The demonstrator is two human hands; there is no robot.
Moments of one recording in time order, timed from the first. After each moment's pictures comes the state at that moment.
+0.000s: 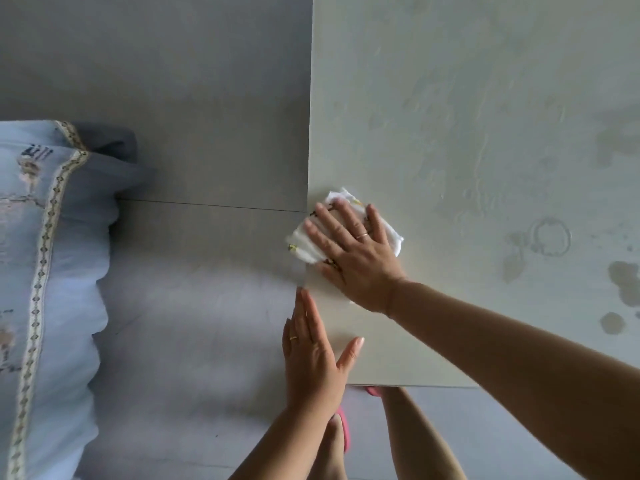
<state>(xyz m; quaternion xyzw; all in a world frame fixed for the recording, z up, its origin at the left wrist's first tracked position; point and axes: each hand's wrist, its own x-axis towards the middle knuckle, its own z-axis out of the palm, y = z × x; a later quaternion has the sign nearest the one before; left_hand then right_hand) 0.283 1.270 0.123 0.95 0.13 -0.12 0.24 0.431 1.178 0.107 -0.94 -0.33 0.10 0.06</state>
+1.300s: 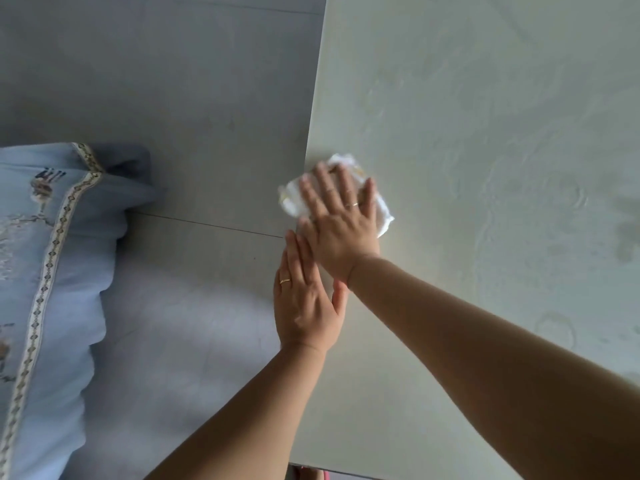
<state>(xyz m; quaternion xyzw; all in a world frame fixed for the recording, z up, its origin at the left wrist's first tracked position) 0.458 1.258 0.107 0.97 0.18 -0.07 0.16 0.572 1.206 0.103 -0.96 -0.22 0.11 0.11</state>
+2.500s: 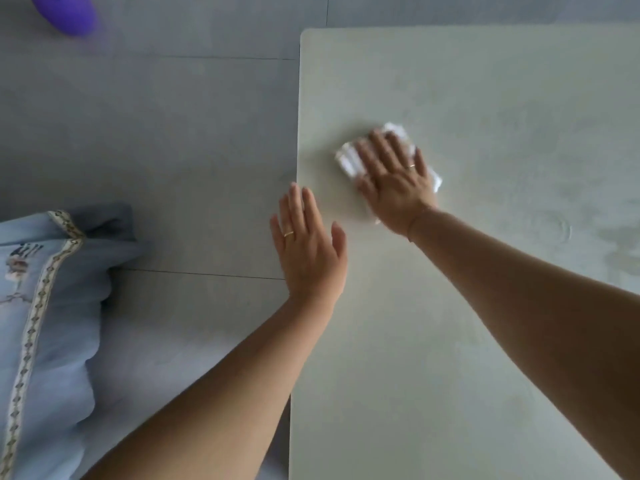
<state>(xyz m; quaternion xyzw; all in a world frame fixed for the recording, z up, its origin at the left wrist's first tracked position) 0.607 1.273 0.121 0.98 0.13 0.00 0.16 0.712 1.137 0.106 -0.98 -0.15 0.09 0.11</state>
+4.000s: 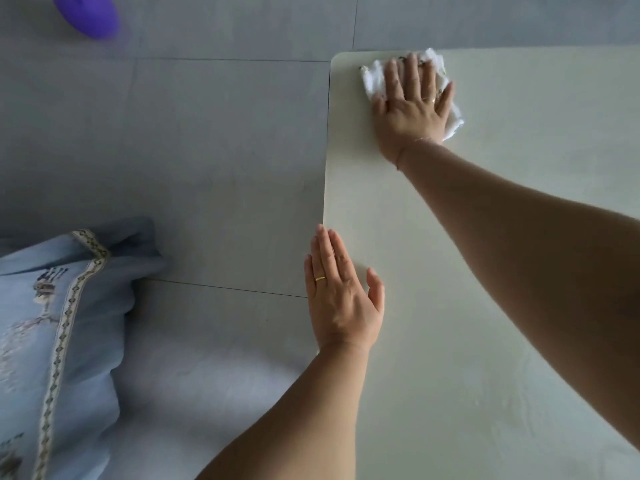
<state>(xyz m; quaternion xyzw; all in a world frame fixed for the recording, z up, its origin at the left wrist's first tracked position) 0.632 1.269 0.103 0.98 0.16 -0.05 0.14 0.881 1.203 0.104 -0.99 -0.01 0.10 0.12</state>
